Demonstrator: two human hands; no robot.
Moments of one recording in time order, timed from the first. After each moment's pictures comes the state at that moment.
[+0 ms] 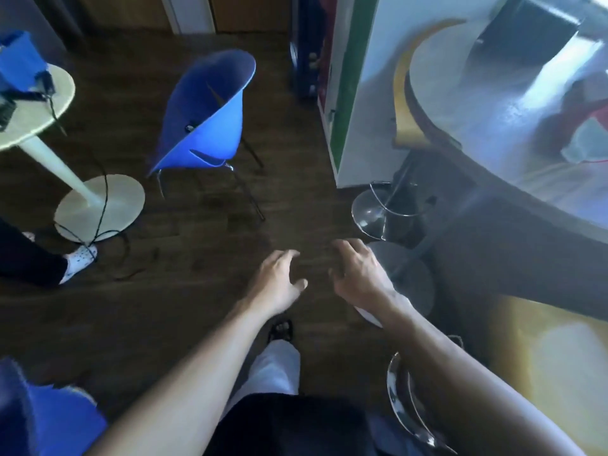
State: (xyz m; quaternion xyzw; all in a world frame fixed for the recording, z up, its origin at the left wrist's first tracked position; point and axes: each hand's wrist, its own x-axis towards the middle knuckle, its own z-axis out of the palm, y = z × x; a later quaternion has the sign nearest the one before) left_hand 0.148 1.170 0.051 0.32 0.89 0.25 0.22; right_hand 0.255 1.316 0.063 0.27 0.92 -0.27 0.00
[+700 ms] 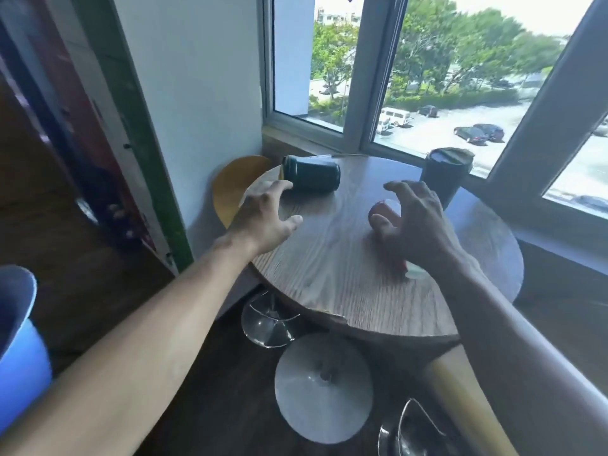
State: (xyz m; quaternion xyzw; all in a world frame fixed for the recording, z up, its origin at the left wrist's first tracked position) left_hand 0.012 1.552 0.273 0.69 0.65 0.31 0.05; right_hand 0.264 1.563 0.293 0.59 0.76 -0.04 -0.27
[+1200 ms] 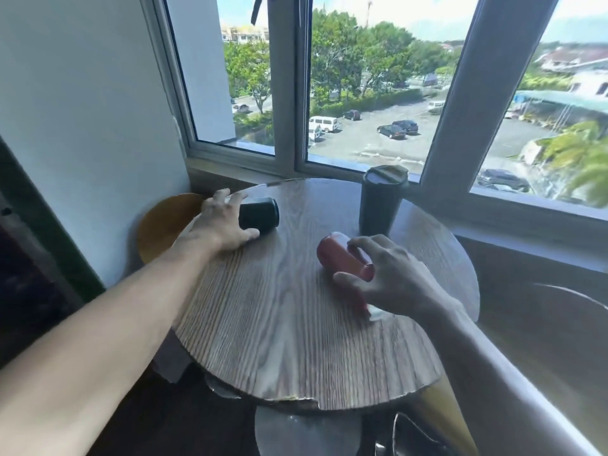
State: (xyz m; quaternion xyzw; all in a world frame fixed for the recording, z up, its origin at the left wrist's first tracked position) left_hand 0.019 1.729 0.267 0.73 0.66 0.15 0.03; right_hand 0.303 1.581 0.275 0.65 0.74 -0.09 -0.17
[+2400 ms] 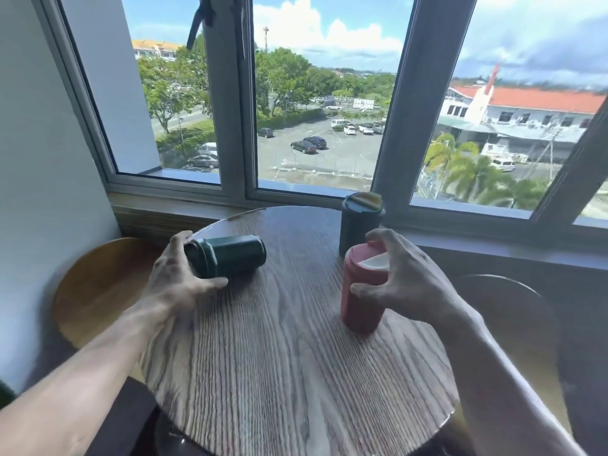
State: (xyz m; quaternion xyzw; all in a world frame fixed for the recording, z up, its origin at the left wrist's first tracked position) left_hand -0.045 1.772 0.242 0.75 0.54 0.34 0.19; right_hand 0.261 1.584 0.319 0.73 0.61 -0.06 -0.28
